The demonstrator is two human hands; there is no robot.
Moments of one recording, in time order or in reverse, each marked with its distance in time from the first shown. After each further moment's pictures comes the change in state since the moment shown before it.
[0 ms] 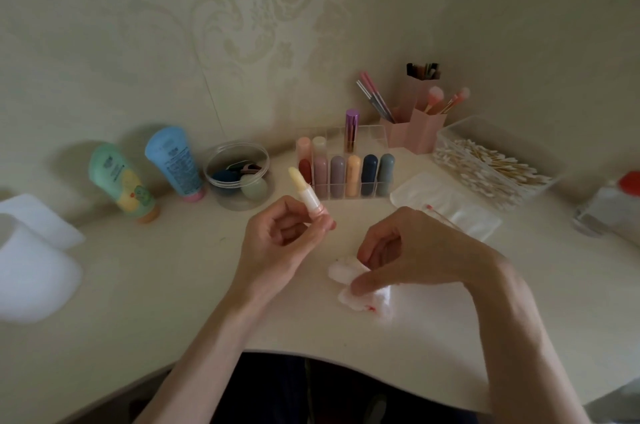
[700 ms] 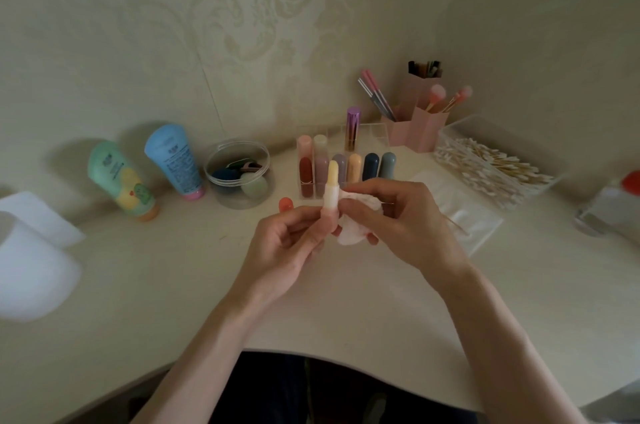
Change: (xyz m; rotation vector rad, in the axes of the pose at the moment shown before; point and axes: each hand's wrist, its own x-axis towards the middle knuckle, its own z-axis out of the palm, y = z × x) left_hand 0.001 -0.004 -0.002 0.018 -0.100 -0.053; right_hand 0.018 -0.007 0.022 0.528 0.495 -0.293
